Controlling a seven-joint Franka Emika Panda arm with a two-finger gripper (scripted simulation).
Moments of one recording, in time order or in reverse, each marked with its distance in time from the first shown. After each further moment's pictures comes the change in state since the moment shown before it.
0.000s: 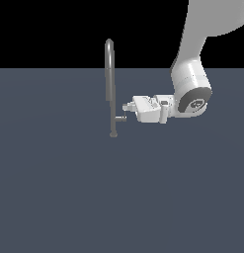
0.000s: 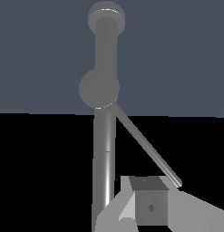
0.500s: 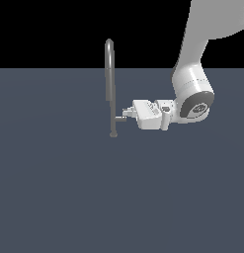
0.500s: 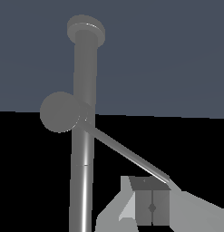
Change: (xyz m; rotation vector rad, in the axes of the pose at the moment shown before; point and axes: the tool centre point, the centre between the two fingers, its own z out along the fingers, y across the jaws) arm 0.013 0.021 0.000 -0.008 -0.004 -0.013
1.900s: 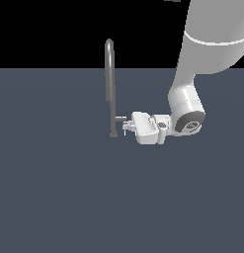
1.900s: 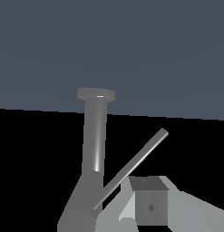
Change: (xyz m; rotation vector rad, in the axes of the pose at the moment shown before) arm 0.062 -0.009 0.000 -0.012 -0.011 -0.018
